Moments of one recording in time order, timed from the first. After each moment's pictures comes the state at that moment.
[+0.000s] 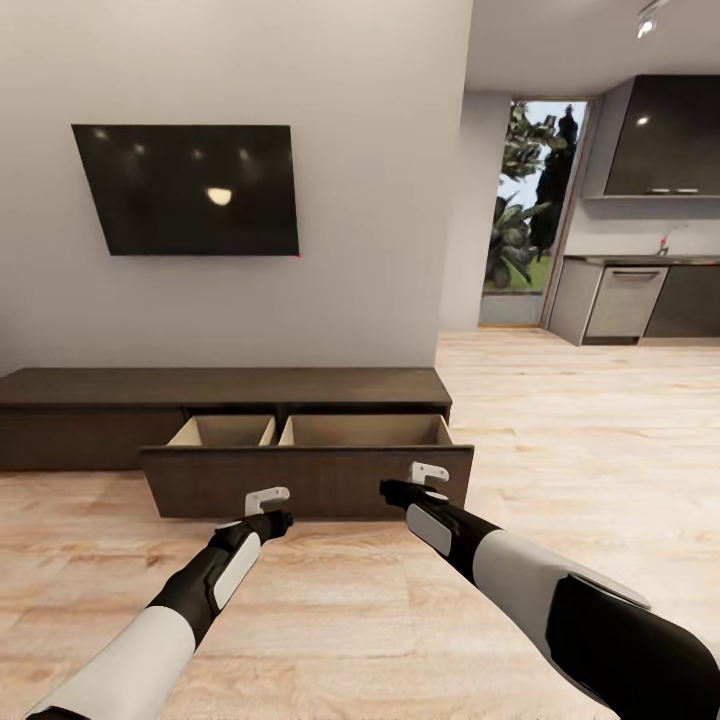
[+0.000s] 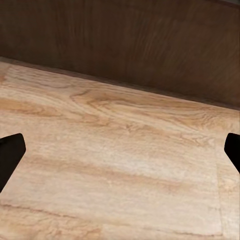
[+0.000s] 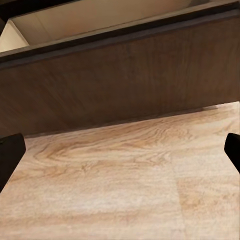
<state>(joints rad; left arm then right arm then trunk) -0.69 0.00 -0.24 -0.66 0.47 0.34 0.25 -1.01 0.11 1.17 -0.29 -1.37 0.01 -0.29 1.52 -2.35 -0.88</state>
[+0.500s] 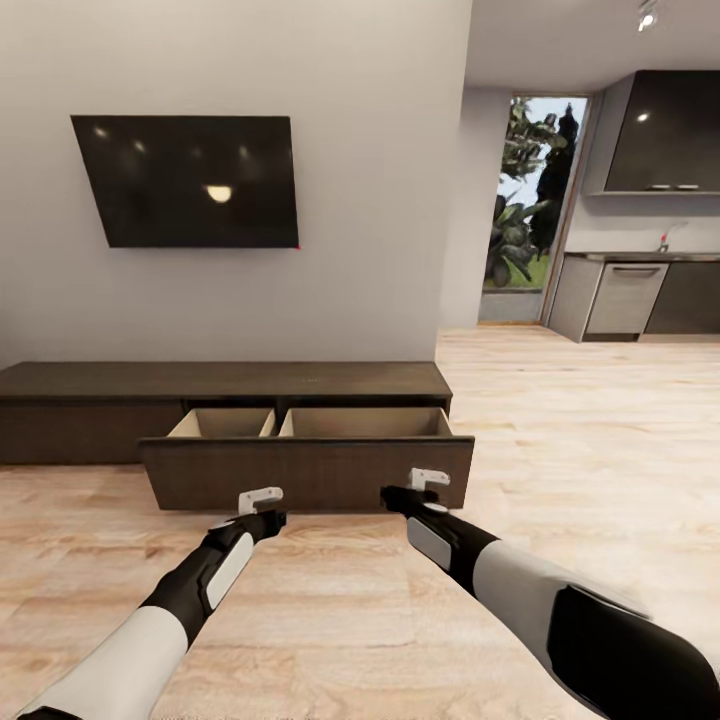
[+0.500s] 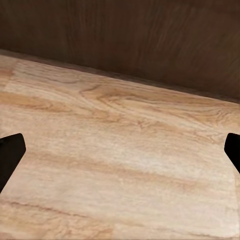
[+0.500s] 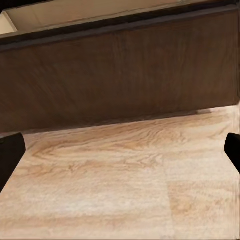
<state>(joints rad) -0.69 0.02 -0.25 -0.66 0.47 0.34 0.25 -0.98 0.11 1.20 -0.28 -1.32 -0.06 -0.29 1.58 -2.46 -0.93</state>
